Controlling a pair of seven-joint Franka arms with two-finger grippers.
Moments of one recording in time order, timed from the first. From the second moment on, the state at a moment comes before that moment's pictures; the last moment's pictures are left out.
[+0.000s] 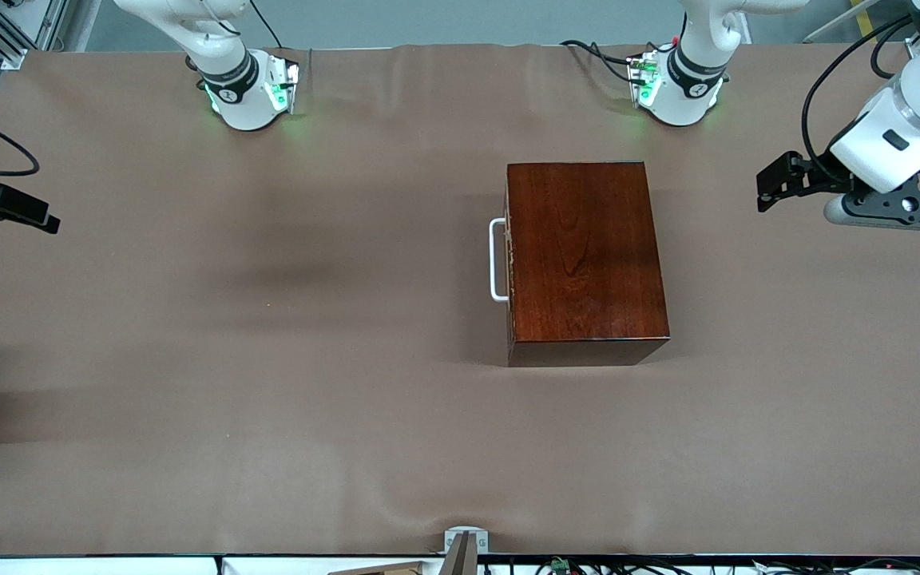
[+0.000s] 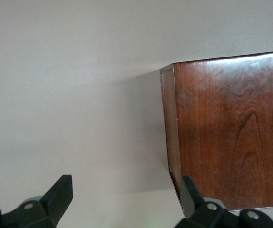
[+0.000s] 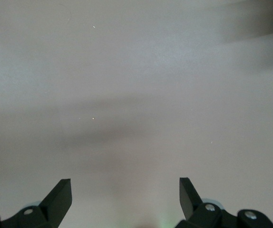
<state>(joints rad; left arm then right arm) -0.13 -0.01 -0.04 -1.60 -0.02 1.57 -0.06 -0.07 0.07 -0.03 -1.51 0.04 1.49 0.00</state>
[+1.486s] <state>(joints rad) -0.56 0.46 -0.35 -1.36 0.07 1.73 -0.81 -0.07 0.07 -0.03 -1.51 0.04 1.49 0.00</state>
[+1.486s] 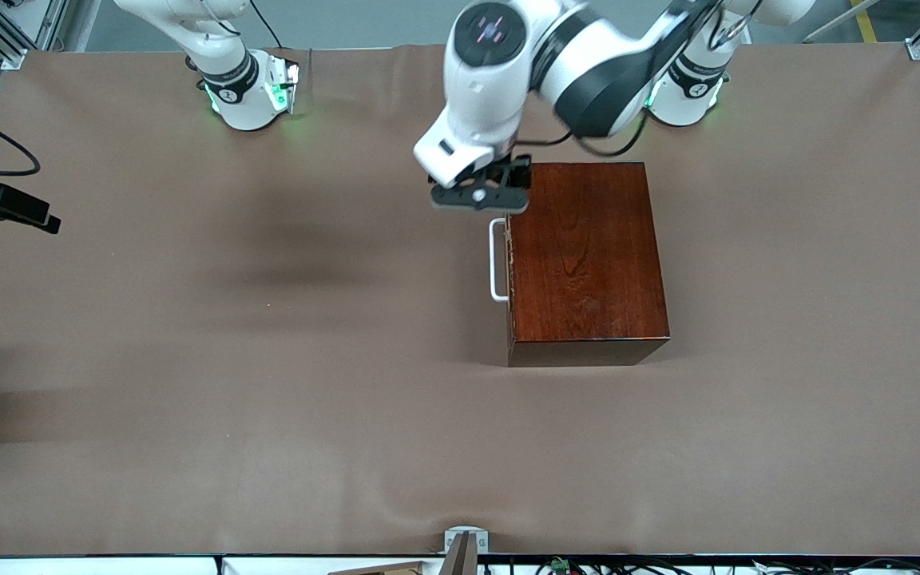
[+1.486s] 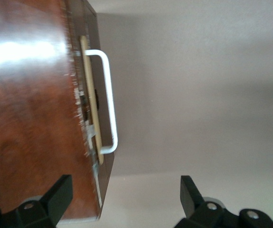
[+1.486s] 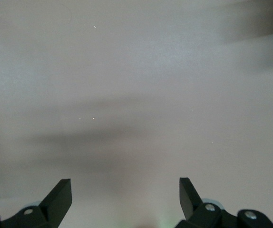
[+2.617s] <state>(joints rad) -0.65 0.67 -0.31 -1.36 0.27 1.78 -0.87 -0.07 0.07 -0.03 -1.51 0.04 1.49 0.00</state>
